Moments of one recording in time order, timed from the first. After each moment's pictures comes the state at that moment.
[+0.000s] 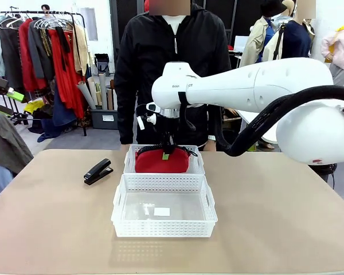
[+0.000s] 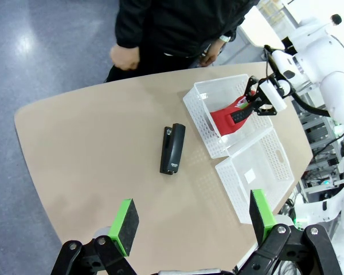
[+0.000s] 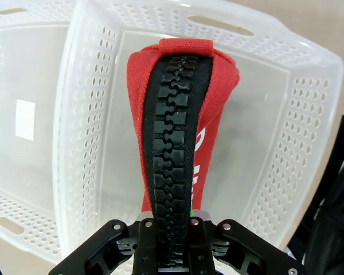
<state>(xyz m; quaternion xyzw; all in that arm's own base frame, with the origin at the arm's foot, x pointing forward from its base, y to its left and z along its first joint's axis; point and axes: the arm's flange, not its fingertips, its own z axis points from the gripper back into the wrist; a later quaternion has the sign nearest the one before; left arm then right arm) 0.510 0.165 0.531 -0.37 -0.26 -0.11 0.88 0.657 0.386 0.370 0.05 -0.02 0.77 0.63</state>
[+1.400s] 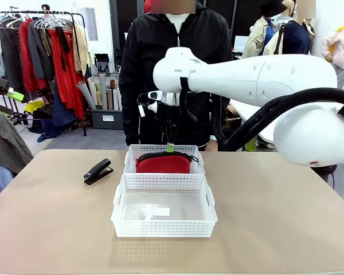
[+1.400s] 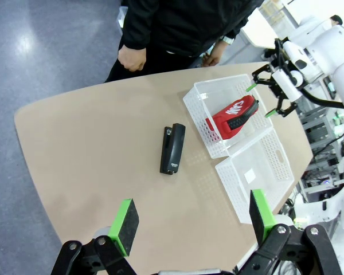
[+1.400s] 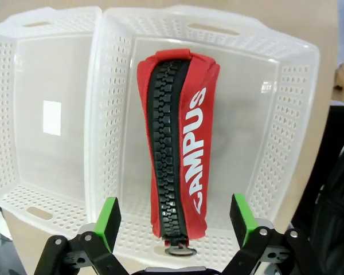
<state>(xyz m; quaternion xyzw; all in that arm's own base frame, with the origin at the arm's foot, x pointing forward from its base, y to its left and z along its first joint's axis) 0.510 0.165 0.531 -0.37 -0.26 -0.11 0.88 0.656 0.381 0.420 0.07 -0.01 0.75 0.66</state>
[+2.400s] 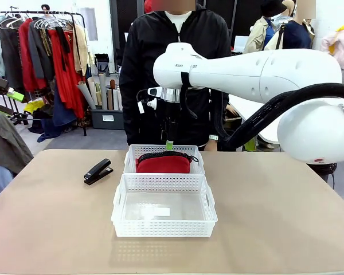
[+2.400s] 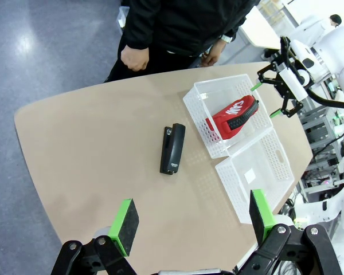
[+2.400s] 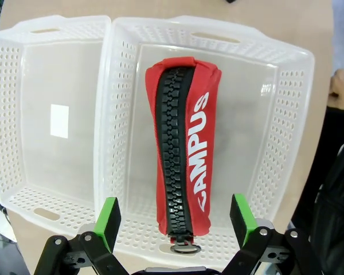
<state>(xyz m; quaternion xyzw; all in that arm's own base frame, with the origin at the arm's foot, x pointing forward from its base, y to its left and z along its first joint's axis) 0.510 0.165 0.531 -0.37 -0.26 -0.11 0.88 0.651 0.382 0.430 0.07 -0.01 0.75 0.66</state>
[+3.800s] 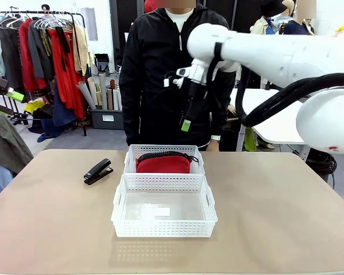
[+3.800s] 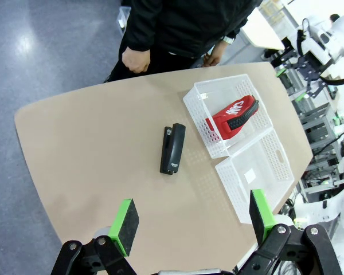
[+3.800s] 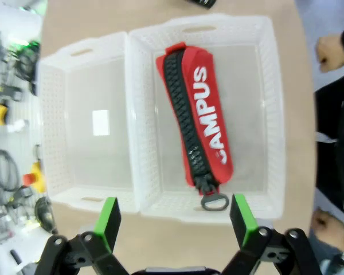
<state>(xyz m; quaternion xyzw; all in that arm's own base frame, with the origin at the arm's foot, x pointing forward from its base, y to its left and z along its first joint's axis) 0.510 0.165 0.531 -0.37 -0.26 -0.11 0.88 0.677 0.277 0.489 0.20 -0.02 0.65 0.73</state>
